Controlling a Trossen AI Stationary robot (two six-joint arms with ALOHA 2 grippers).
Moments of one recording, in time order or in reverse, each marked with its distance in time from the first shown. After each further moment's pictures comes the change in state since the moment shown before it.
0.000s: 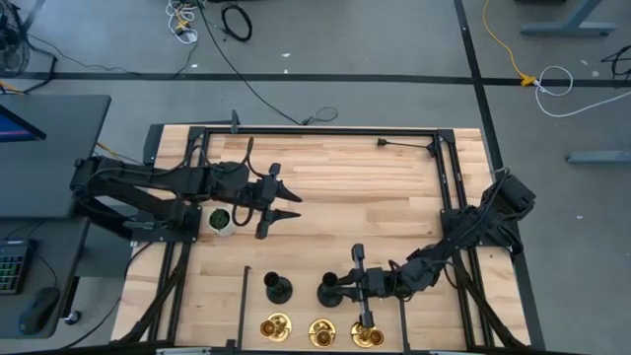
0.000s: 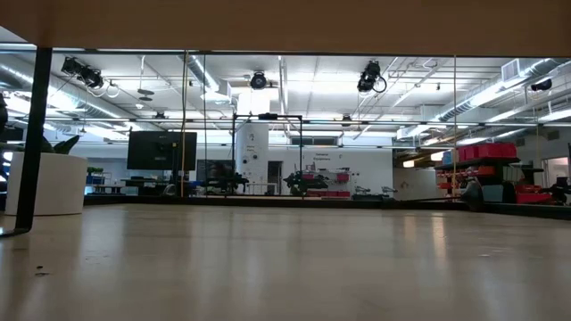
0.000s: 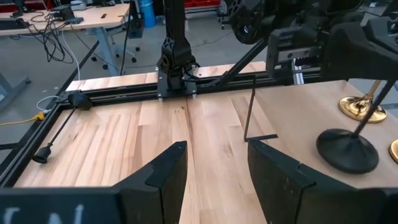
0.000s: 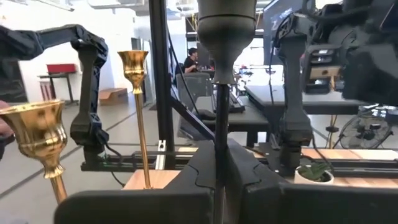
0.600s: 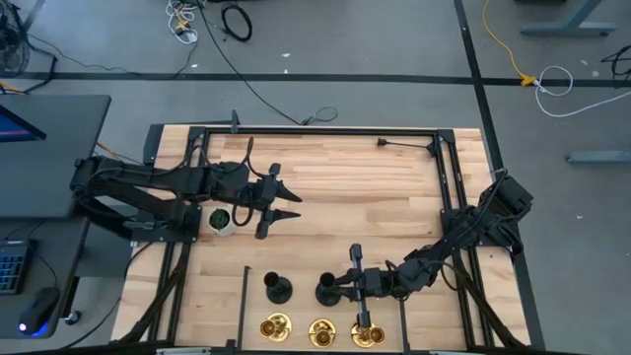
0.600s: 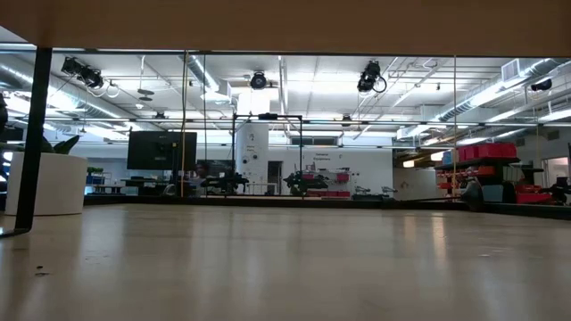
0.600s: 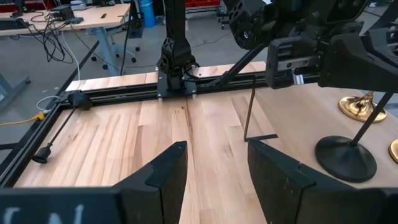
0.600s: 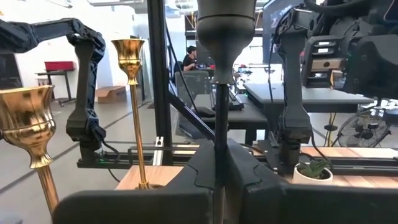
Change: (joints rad) left arm 0.000 0.000 0.000 0.000 0.000 0.000; right arm -0.014 0.029 0.000 0.025 -0.010 0.001
